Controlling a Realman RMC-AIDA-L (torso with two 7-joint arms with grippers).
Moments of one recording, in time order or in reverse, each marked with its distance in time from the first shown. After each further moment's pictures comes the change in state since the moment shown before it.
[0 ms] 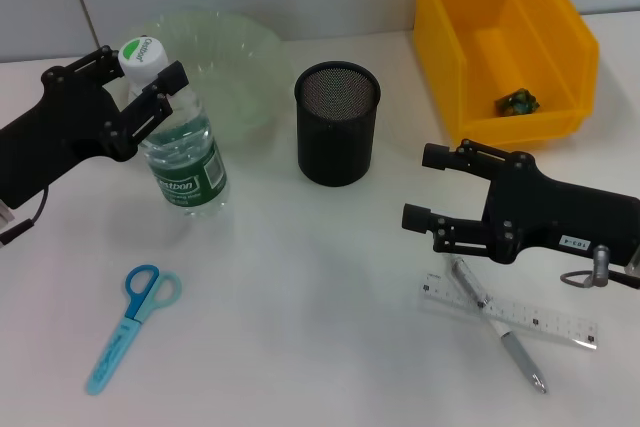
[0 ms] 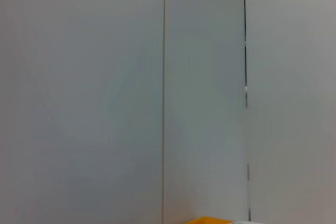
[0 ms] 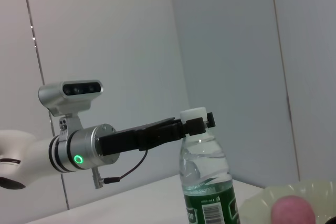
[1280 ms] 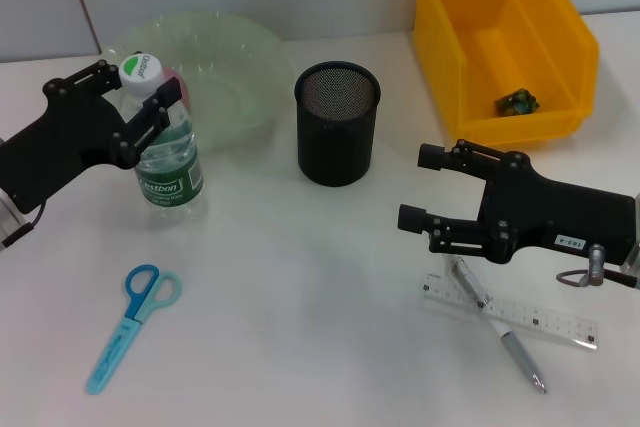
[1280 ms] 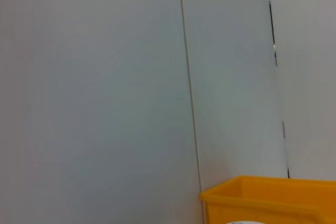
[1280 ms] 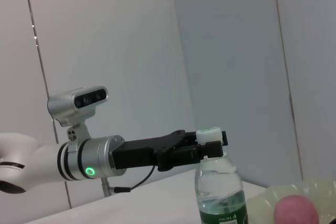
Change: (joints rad) left arm 0.003 -0.022 -0.005 -0.007 0.005 -0.138 0.152; right arm 0.008 0.000 -0.007 0.005 0.000 0.005 0.000
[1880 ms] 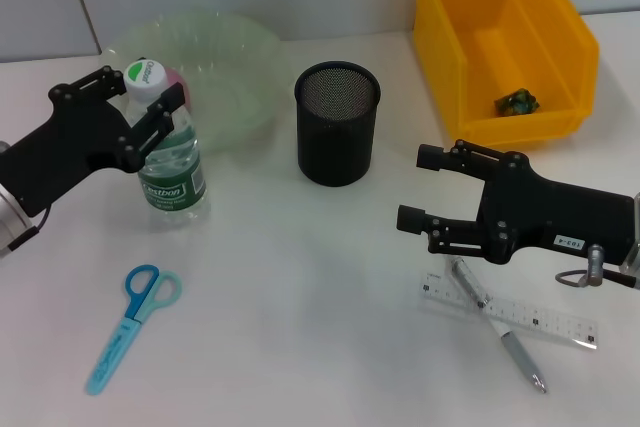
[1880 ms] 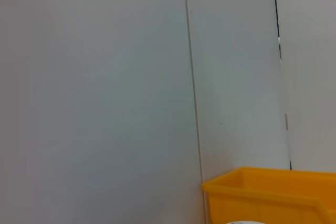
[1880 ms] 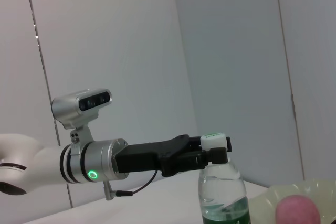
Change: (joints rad) left arm -0.001 -0.007 0.007 -0.005 0.000 -0.025 0.003; right arm 0.001 0.000 -0.003 0.000 0.000 0.000 0.000
